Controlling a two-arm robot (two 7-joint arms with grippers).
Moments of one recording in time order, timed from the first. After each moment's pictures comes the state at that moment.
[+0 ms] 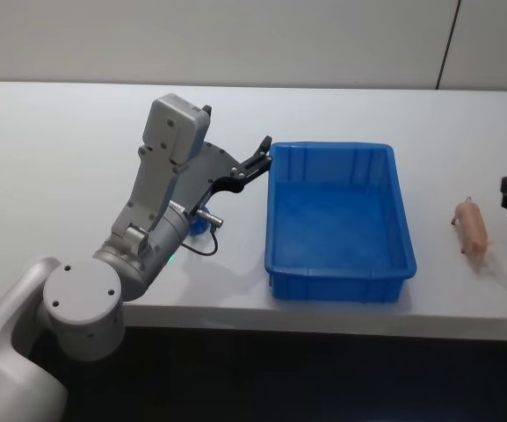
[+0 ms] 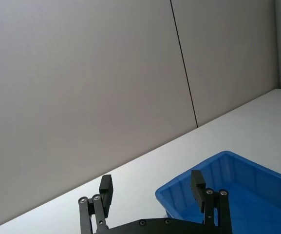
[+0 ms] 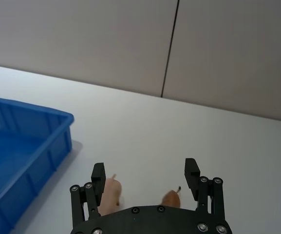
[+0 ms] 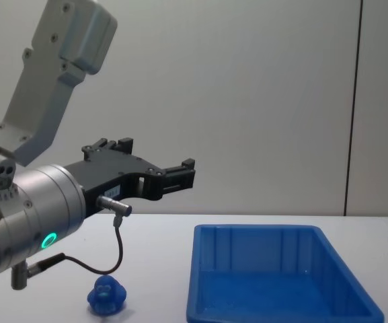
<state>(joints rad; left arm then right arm) -0.24 0.38 0.45 -1.63 -0.20 0.01 -0.01 -0.01 0.49 -0.09 -1.67 0.37 0.18 0.10</state>
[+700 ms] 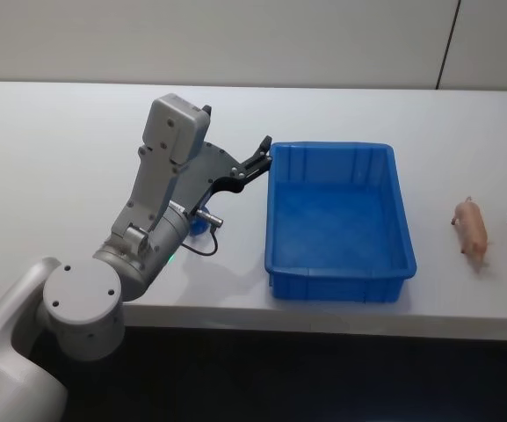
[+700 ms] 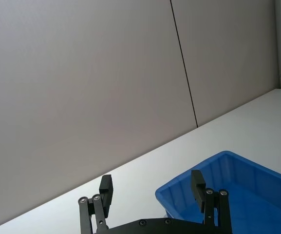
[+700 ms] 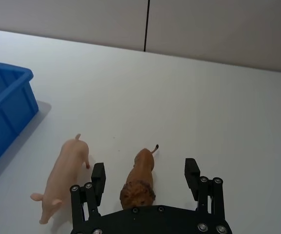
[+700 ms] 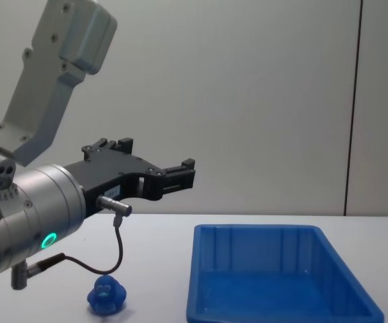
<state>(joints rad) -0.24 0.38 0.45 -1.63 -0.20 0.01 -0.01 0.03 0.51 -0.07 -1.57 0.39 0.30 0.13</state>
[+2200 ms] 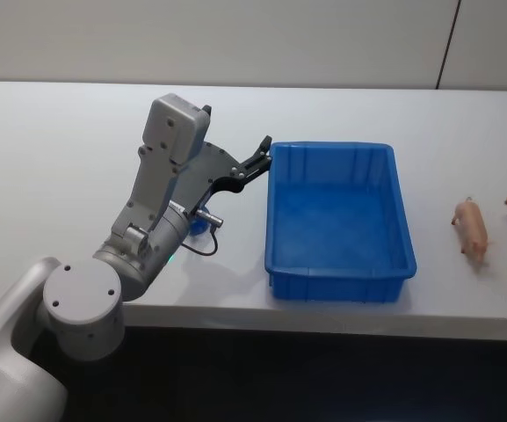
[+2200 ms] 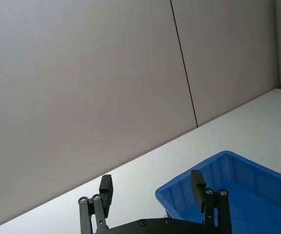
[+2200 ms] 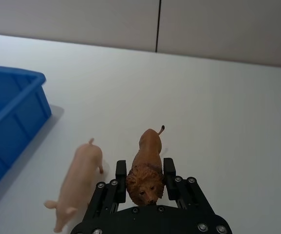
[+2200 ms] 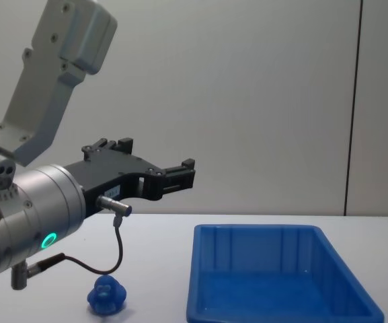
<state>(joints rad) -0.24 0.38 0.45 -1.63 -0.20 0.01 -0.01 0.07 0.48 -0.08 -1.52 0.40 0.28 0.17</state>
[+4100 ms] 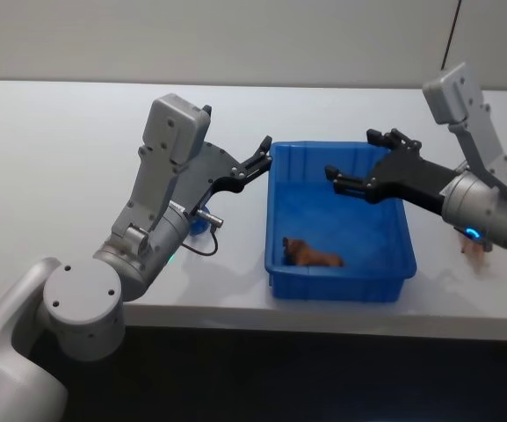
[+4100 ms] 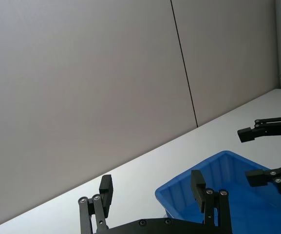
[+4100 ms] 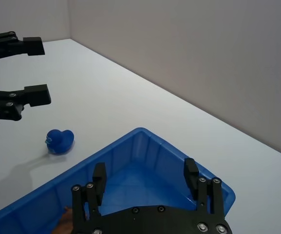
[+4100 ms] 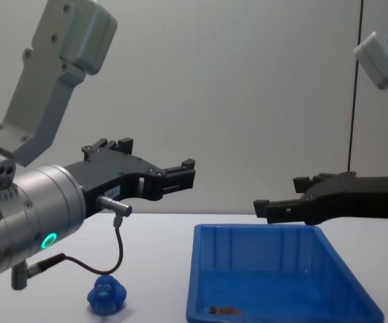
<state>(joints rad) -0.24 0.38 0.45 -1.63 -0.20 0.01 -0.01 0.35 0.27 -0.29 -1.46 0.11 0.25 0.55</state>
